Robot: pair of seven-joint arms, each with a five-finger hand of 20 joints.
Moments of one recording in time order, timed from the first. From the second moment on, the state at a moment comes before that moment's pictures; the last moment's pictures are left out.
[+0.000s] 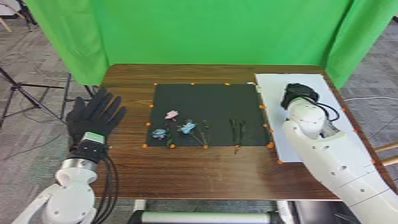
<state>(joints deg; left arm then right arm) 113.5 -49.2 -83.1 -114.8 1.4 10.4 27.0 -65.7 -58.5 59.1 -80.9 -138.0 -15.6 40.2</state>
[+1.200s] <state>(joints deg) 113.2 -50.1 -82.5 -114.6 3.1 10.6 24.7 -70.6 -65.4 49.5 -98.6 -148.7 -4.9 19.8</state>
